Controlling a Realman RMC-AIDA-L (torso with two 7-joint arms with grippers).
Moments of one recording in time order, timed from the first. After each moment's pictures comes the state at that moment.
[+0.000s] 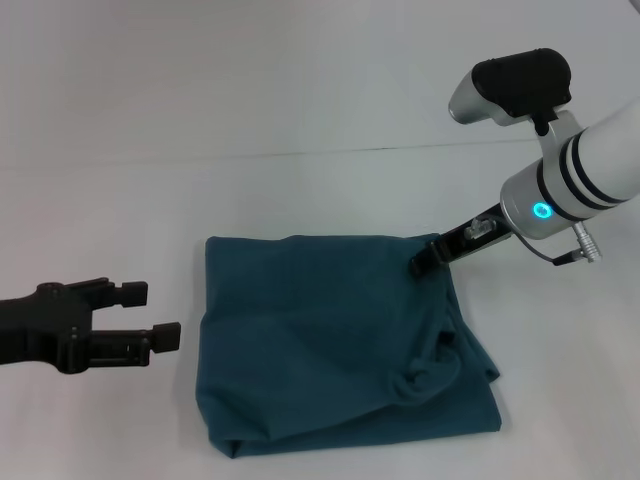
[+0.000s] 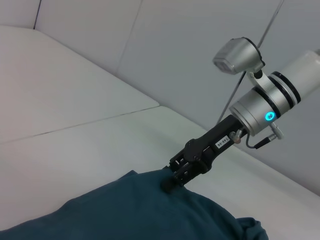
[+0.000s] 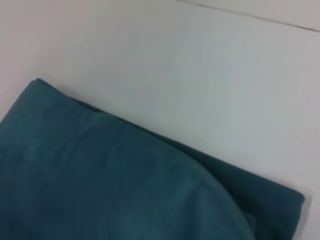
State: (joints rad) left arm -0.44 -2.09 0.62 1.05 2.07 1.79 -1.79; right arm 0.87 2.09 -1.08 -0.80 -2.68 -1.14 2.64
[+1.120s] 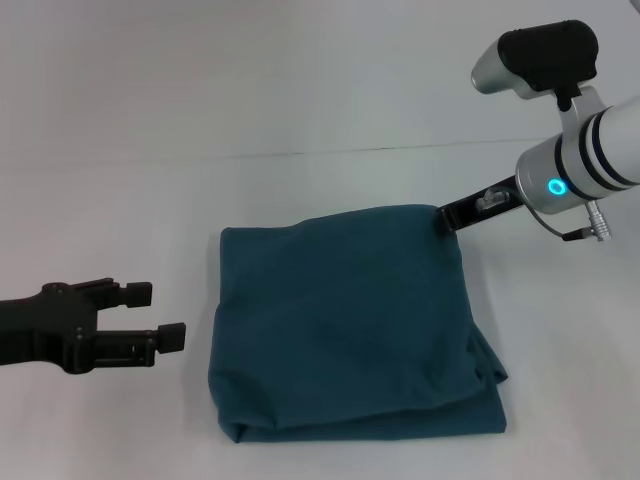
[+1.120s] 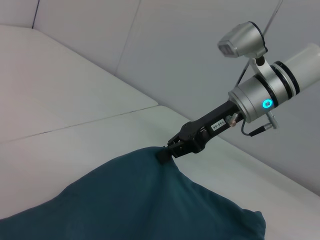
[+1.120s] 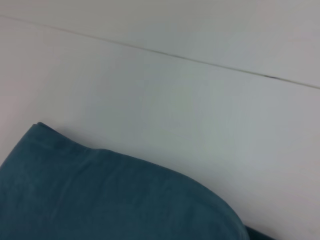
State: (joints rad) left arm -0.44 -2.10 0.63 1.05 2.07 1.79 -1.79; right arm 0.83 2.08 -1.07 -0.87 -2.65 -1.09 2.64
